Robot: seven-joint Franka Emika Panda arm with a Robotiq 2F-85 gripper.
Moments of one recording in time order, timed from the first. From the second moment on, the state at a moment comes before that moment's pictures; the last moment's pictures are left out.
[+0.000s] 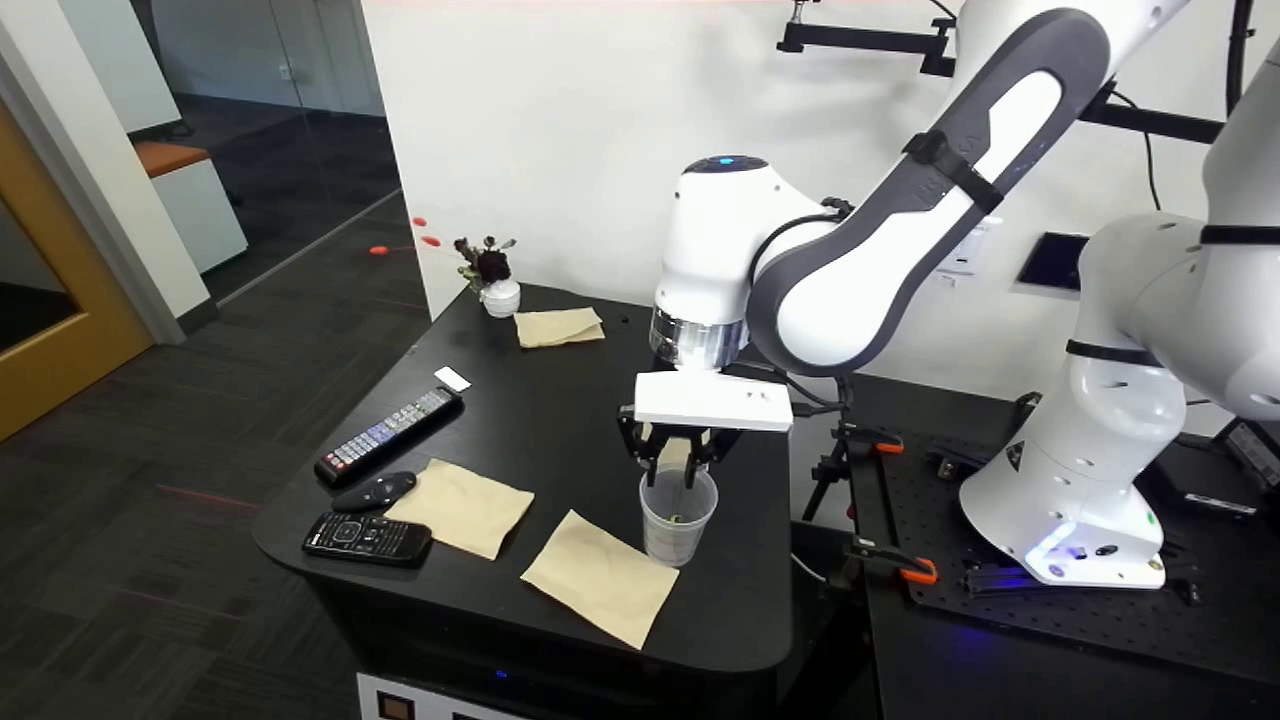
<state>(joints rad) 0.08 0.09 0.13 -2.53 0.26 2.67 1.32</state>
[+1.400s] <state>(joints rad) 0.13 -0.01 0.13 -2.60 0.25 2.67 1.32</state>
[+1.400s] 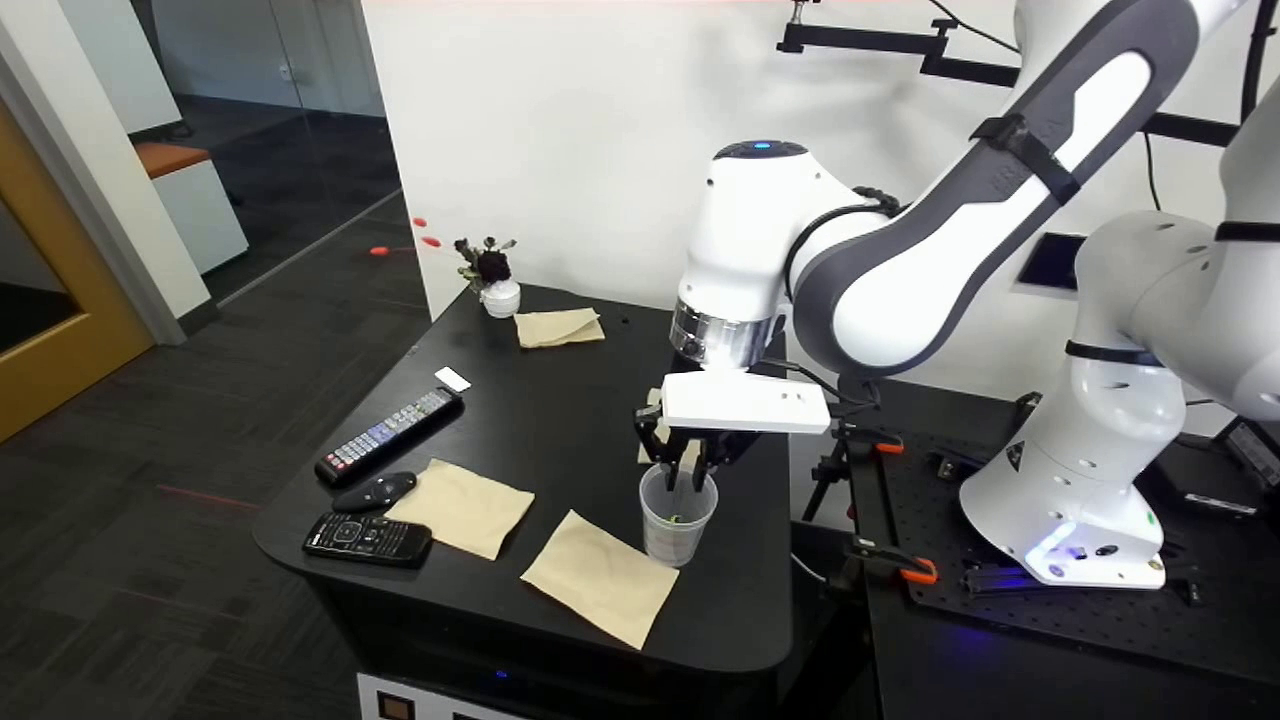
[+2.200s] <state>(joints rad) 0.12 -0.02 0.13 -2.65 0.17 2.68 1.38</state>
